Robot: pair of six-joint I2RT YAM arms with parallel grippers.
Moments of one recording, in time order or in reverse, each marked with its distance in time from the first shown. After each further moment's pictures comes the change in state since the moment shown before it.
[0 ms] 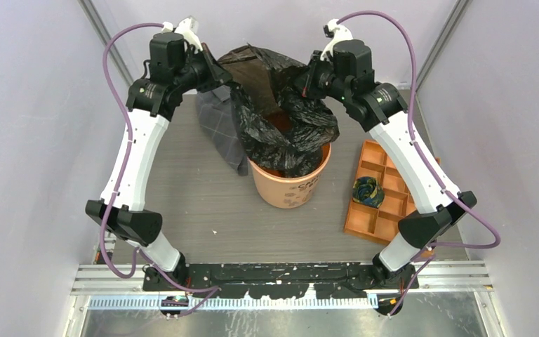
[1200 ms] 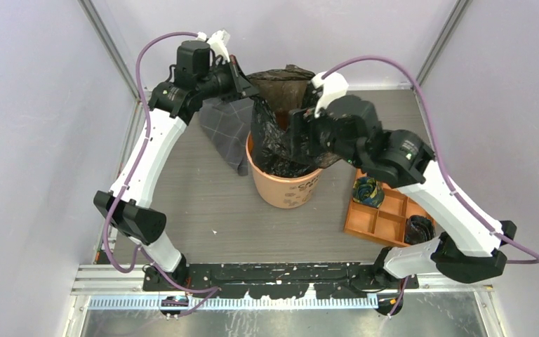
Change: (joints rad) left arm -0.100 0.027 -0.069 0.050 0.141 -0.038; right arm 0.379 -0.308 -0.166 -0.244 0.343 -0.102
